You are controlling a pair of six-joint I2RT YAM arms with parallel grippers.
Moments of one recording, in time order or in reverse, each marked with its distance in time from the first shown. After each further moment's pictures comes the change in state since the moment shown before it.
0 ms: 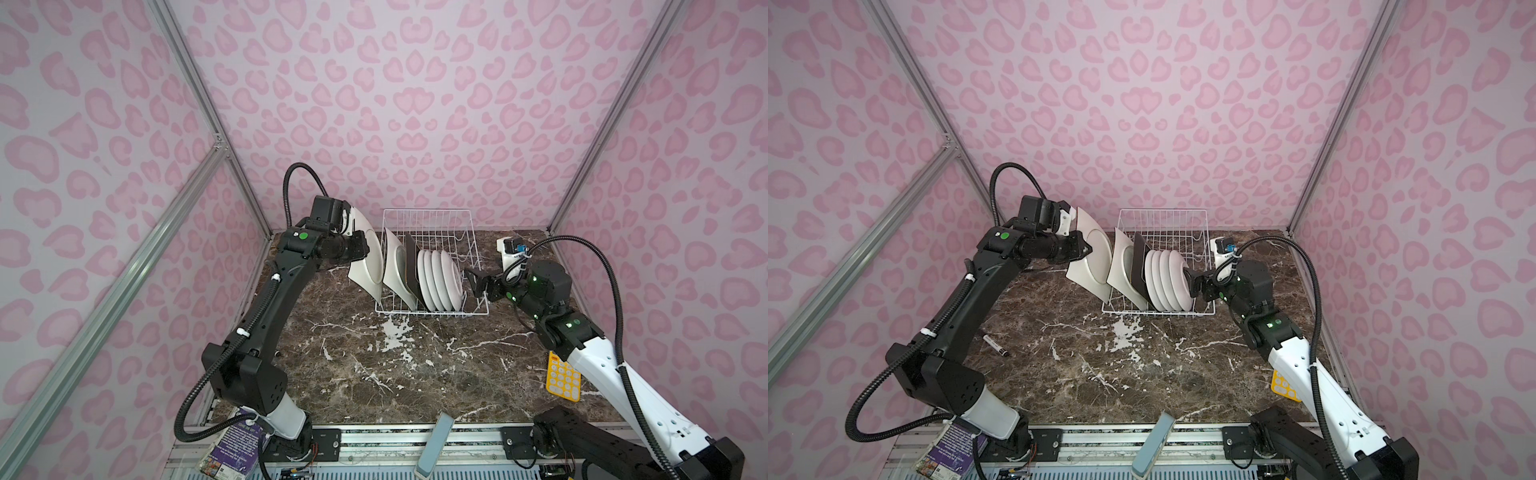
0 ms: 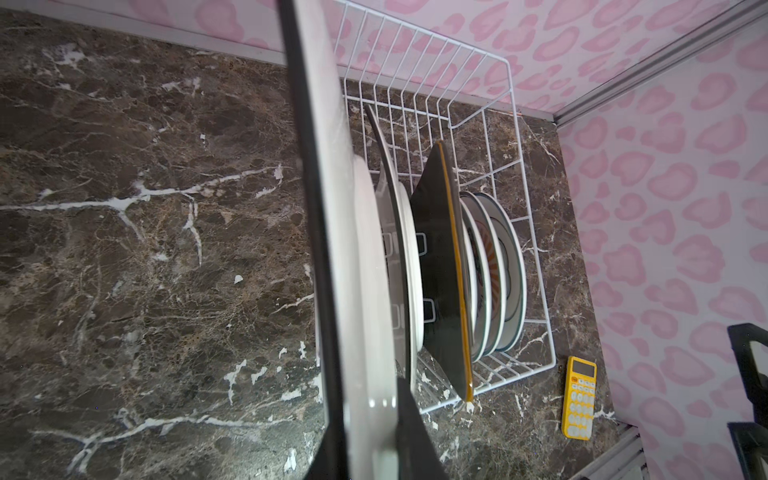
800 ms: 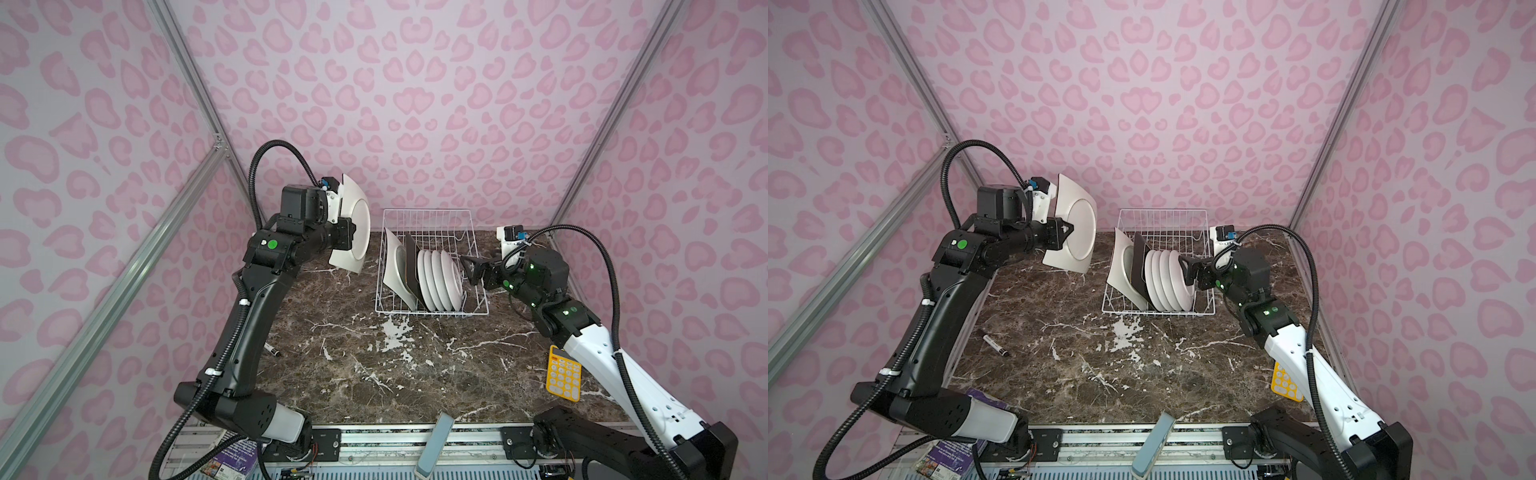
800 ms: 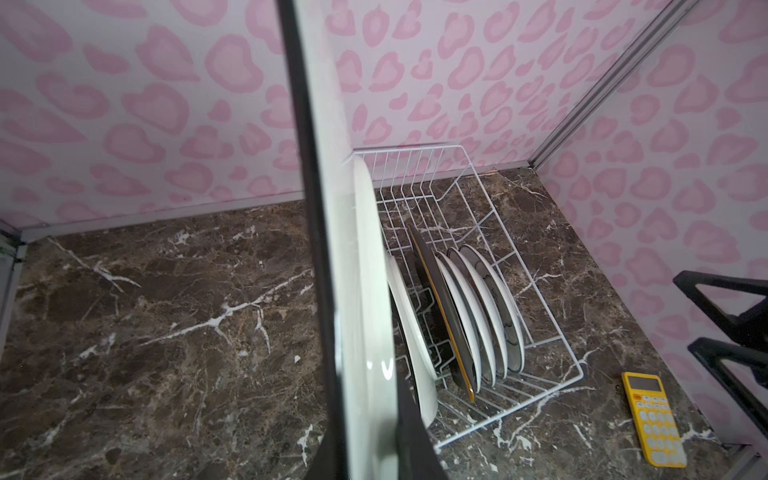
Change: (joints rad) left arm 0.013 -0.159 0.043 0.063 -0.076 0.285; right arm 0.002 0.092 0.117 -0.010 -0.041 0.137
